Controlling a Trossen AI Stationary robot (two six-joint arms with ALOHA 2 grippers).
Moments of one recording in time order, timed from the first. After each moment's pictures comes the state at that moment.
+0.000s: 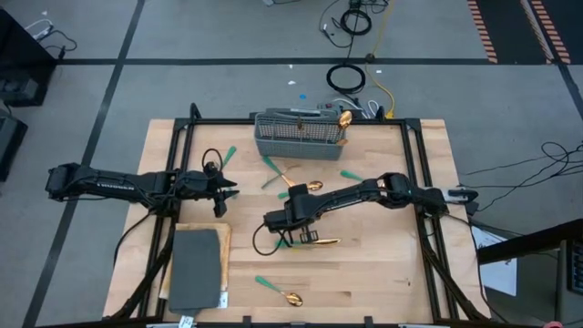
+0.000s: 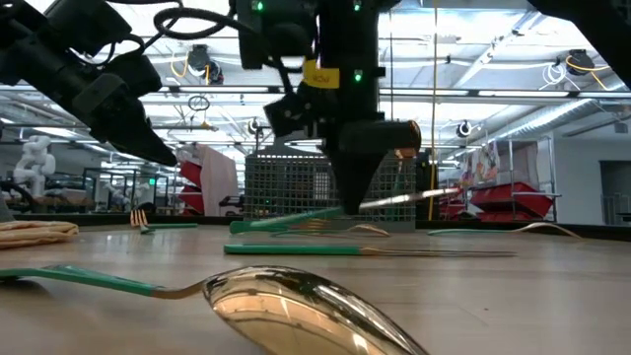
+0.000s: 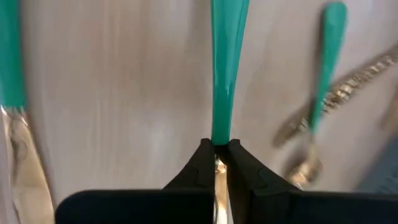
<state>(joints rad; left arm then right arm) 0.03 0.69 0.25 -0.17 -0.21 -0.20 0.16 2.32 1.96 -1.27 0.30 -0.02</state>
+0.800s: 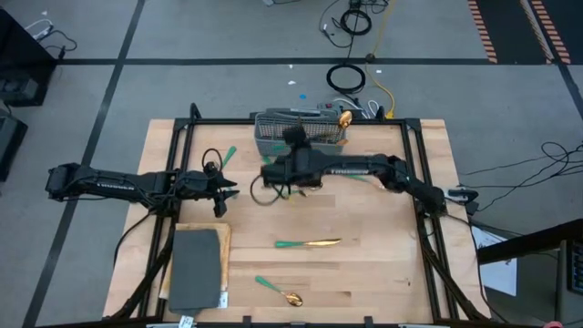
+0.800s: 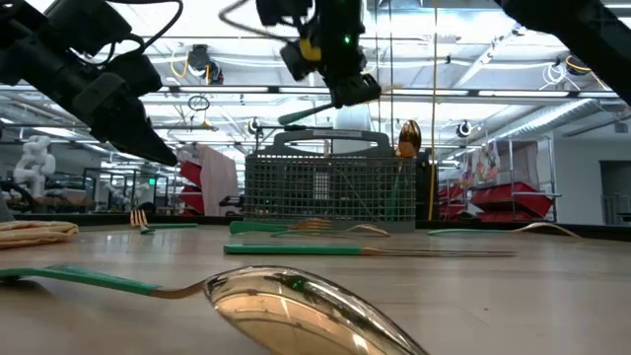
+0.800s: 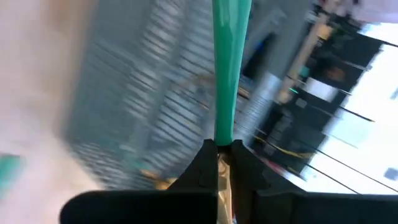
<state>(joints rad) 0.03 0.69 0.25 -0.17 -0.21 -0.20 -0.03 2.29 2.31 -1.57 1.05 -0.37</state>
